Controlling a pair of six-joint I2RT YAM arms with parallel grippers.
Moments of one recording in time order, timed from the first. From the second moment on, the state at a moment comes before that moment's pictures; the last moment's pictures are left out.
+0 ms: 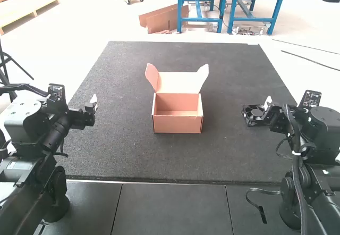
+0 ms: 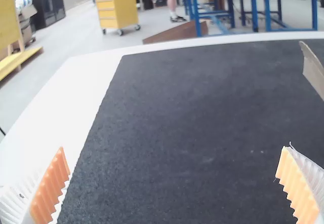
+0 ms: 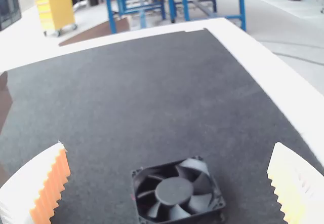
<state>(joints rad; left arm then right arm) 0.02 0.02 0.01 -0.02 0.00 0.13 0.02 0.01 0.00 -0.08 0.08 0.13</state>
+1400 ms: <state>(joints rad) 0.02 0.21 0.25 0.19 -0.02 0.11 0.02 0.31 0.29 0.12 0.04 0.10</state>
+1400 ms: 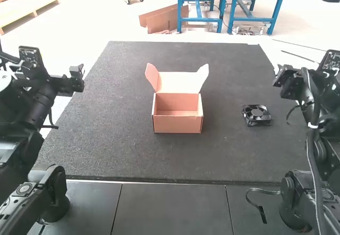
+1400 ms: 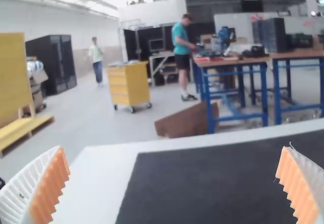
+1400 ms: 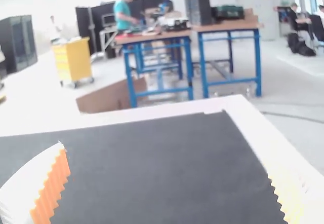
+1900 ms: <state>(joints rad) 0.02 0.55 0.63 -0.14 -0.06 0.01 0.02 0.66 0.71 -0.27 0.08 -0.06</state>
